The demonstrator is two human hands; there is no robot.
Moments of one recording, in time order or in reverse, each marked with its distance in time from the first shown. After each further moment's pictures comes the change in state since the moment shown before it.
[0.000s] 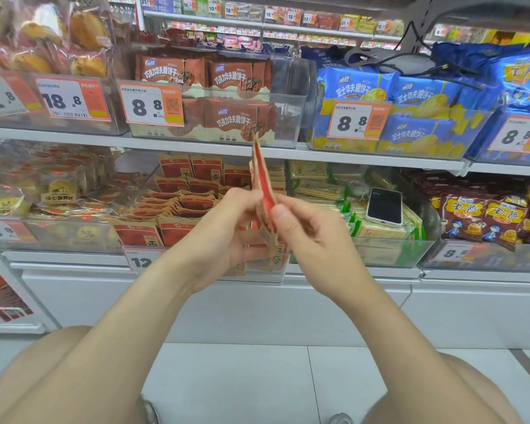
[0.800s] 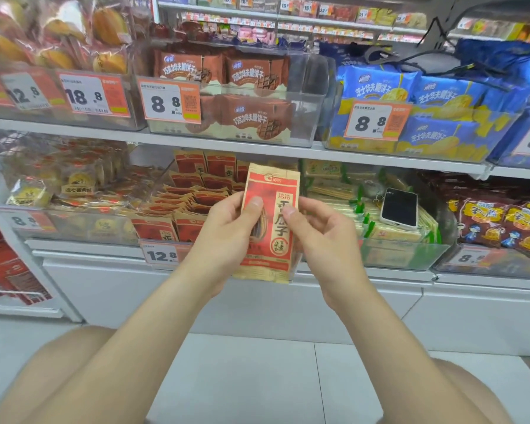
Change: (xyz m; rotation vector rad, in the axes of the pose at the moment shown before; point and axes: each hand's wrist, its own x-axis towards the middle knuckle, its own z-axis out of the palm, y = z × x) left_hand -0.007 -0.010 0.000 0.194 0.315 0.129; right_hand 0.010 0.004 0.023 0.375 0.236 0.324
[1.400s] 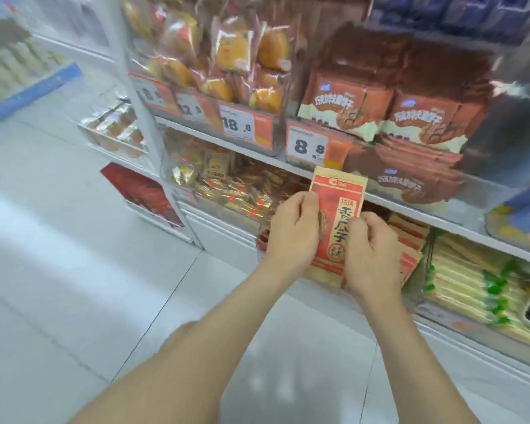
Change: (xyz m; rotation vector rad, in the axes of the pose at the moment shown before) left_hand 0.085 0.067 -0.081 0.176 0.472 -0.182; right_hand 0.091 -0.064 0.126 -0.399 -0.154 0.067
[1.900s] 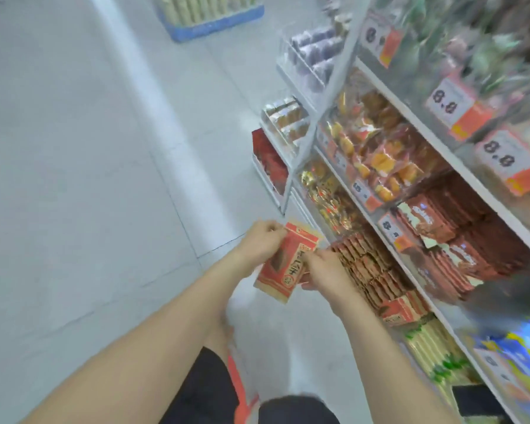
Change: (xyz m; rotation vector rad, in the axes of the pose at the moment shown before) left_hand -0.133 0.188 -0.231 -0.030 0.278 -0.639; right_hand -0.086 -0.277 0.016 -0.297 -1.066 0.410
